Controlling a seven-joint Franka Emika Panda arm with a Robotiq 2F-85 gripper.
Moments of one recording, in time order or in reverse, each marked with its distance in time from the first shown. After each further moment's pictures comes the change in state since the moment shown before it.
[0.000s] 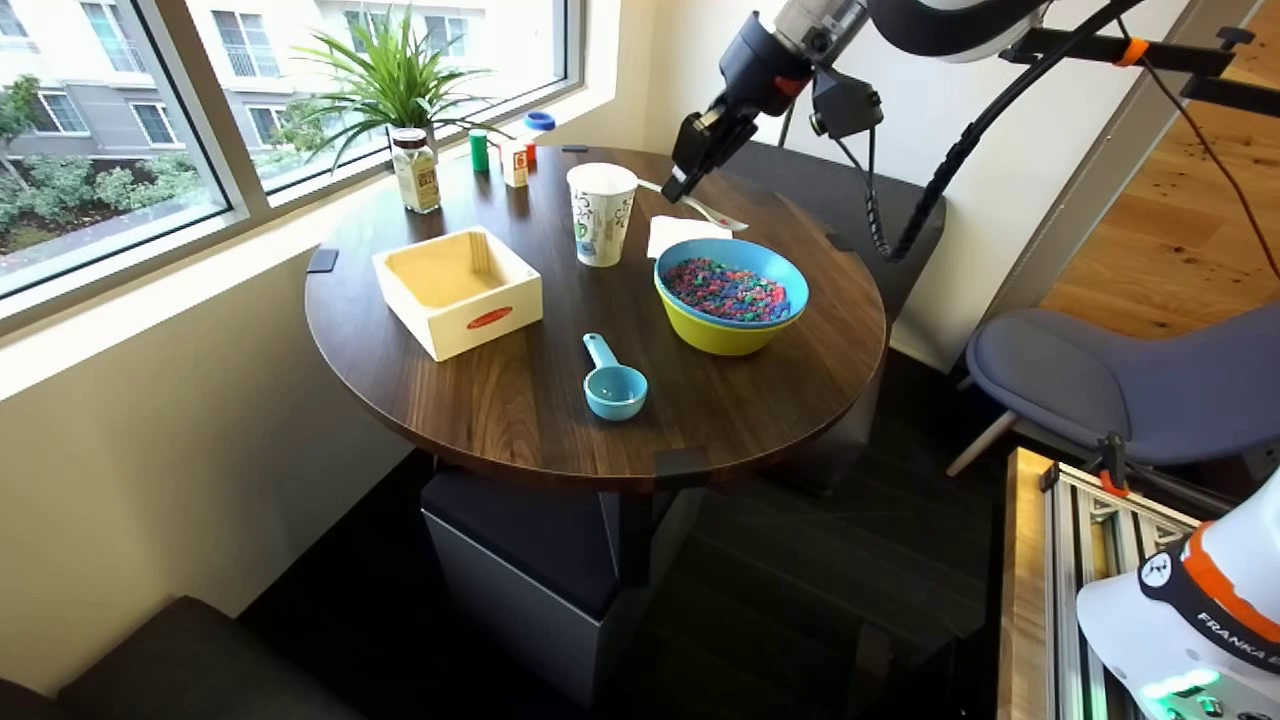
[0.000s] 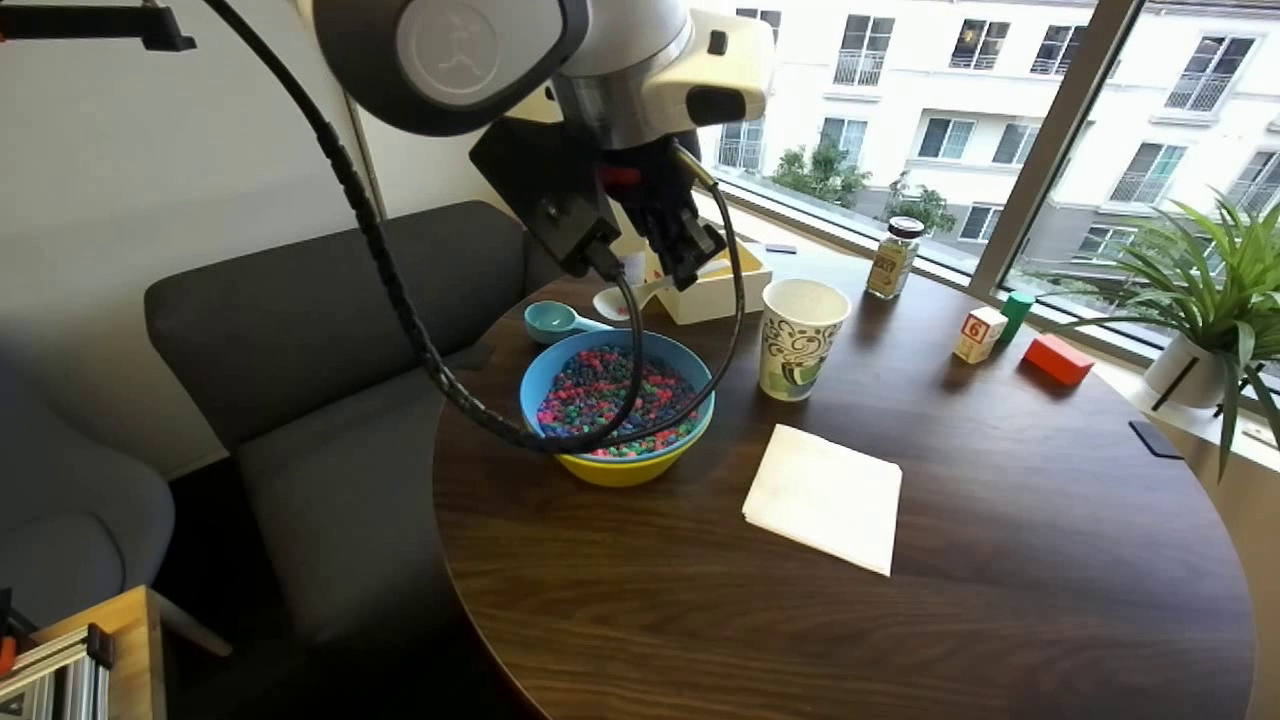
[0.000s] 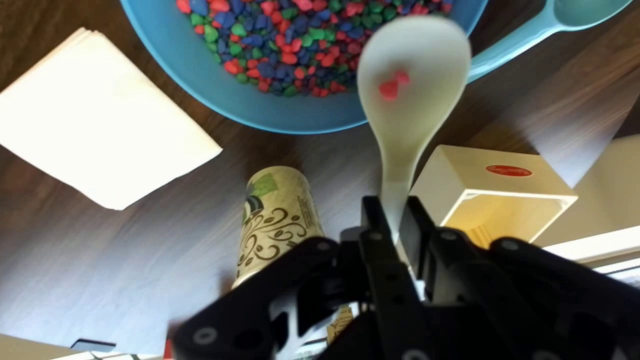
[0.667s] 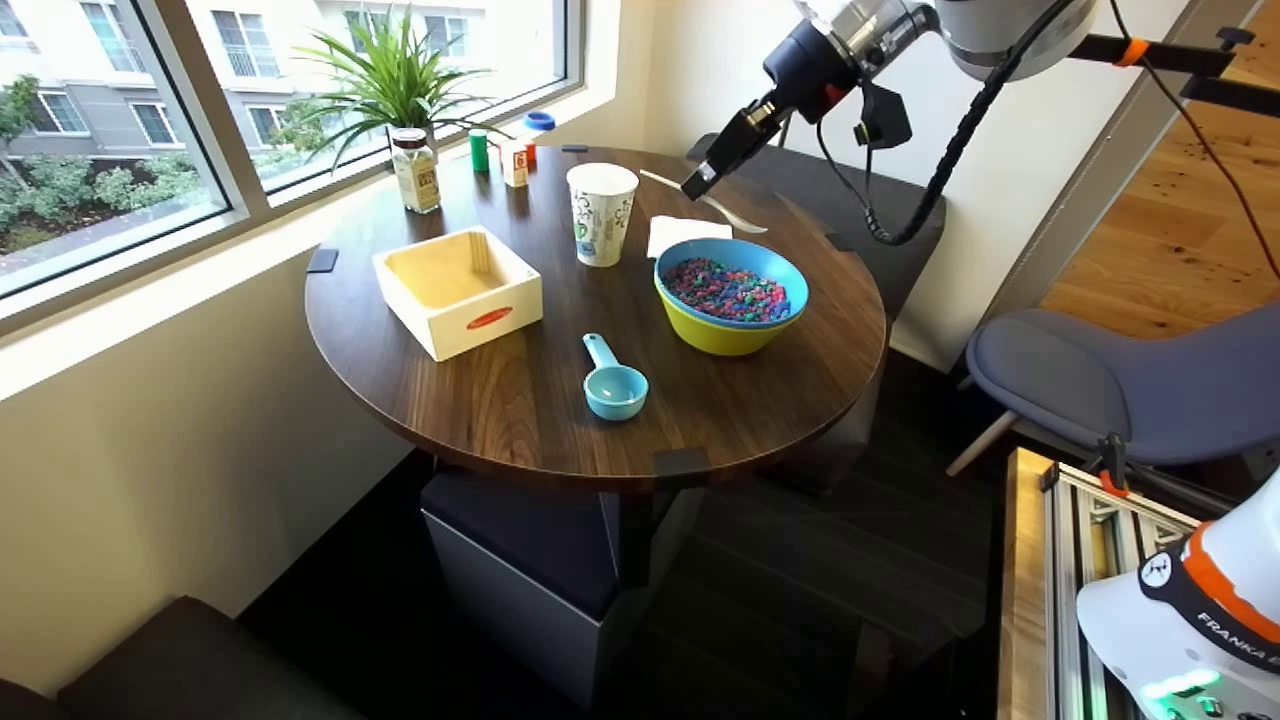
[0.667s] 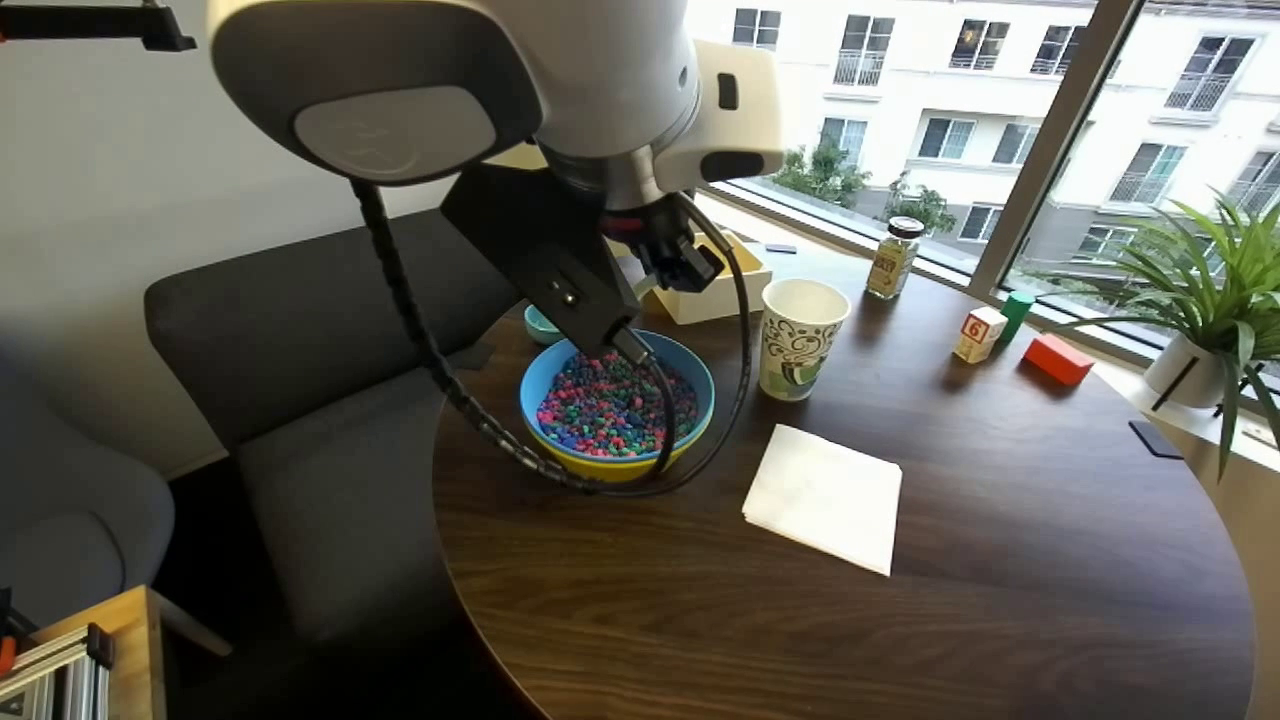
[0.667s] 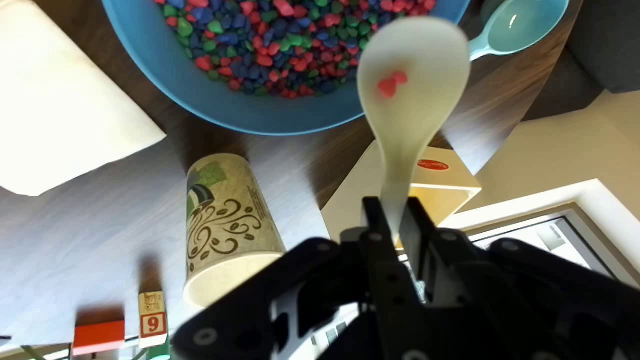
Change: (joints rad) arm 0.003 -0.082 -0.064 -0.108 0.466 0.015 -0.562
